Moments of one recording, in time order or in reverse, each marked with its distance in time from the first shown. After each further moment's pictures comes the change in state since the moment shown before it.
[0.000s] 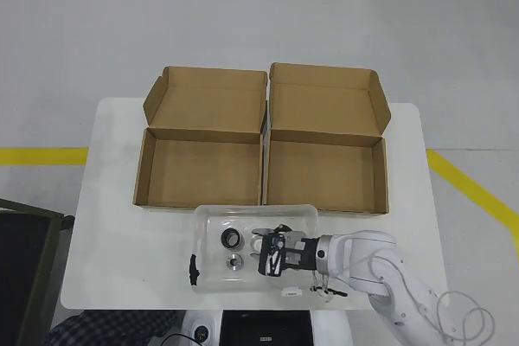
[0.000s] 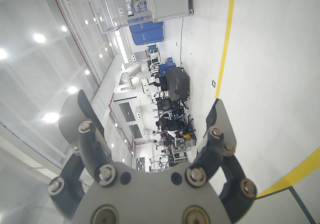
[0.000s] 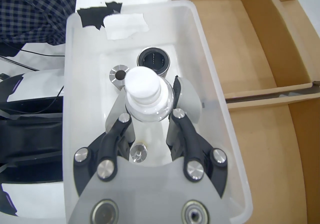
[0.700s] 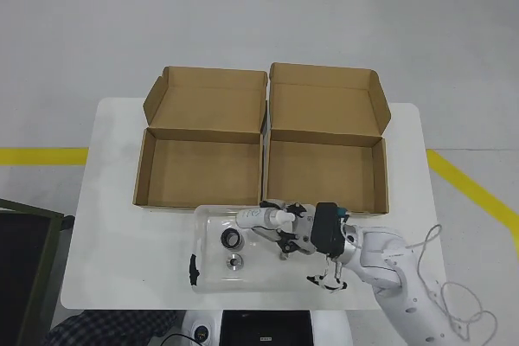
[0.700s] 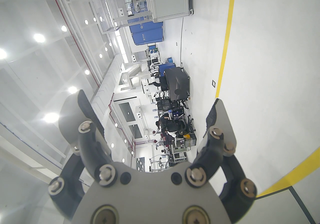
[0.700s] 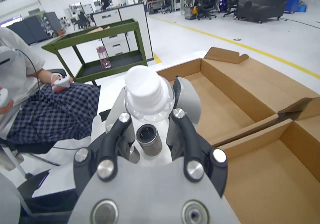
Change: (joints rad) left arm 0.000 0.000 0.000 0.000 0.000 0.000 0.000; right arm -0.043 0.001 0.103 0.127 0.251 0.039 -0.557
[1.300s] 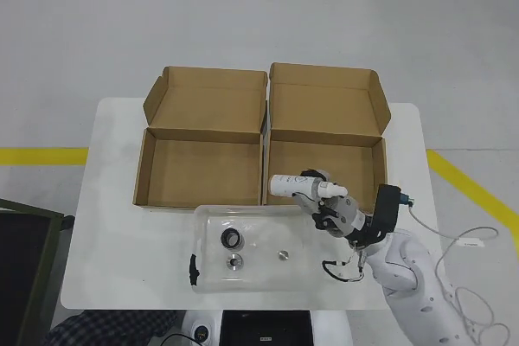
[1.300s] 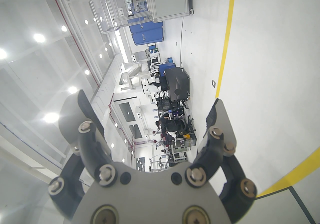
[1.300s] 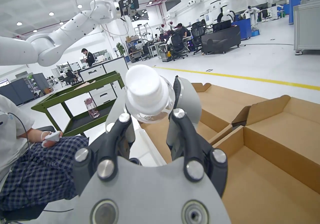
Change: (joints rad) left arm 0.000 0.000 0.000 0.000 0.000 0.000 0.000; right arm -0.056 0.000 0.101 0.018 0.137 0.052 -0.218
